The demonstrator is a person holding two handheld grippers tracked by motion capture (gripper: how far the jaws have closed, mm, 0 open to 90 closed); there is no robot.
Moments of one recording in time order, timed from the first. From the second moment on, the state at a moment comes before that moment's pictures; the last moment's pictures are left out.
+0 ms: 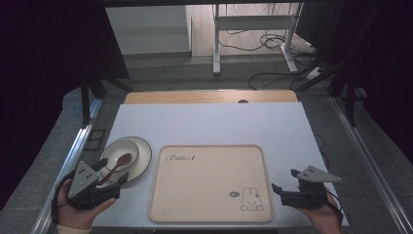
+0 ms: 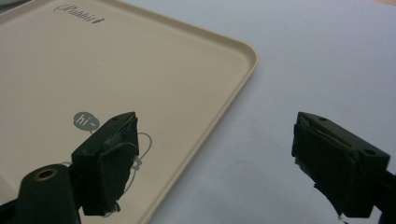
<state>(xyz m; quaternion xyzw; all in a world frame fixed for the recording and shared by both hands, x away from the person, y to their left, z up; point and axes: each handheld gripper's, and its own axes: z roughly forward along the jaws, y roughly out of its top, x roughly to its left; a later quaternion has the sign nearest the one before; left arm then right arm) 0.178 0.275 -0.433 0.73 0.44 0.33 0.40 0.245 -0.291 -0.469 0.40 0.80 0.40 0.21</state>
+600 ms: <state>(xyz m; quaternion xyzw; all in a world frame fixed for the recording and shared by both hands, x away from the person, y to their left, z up) 0.170 0.299 -0.452 0.73 0.47 0.31 0.38 0.245 -0.290 -0.469 0.40 0.80 0.40 0.21</state>
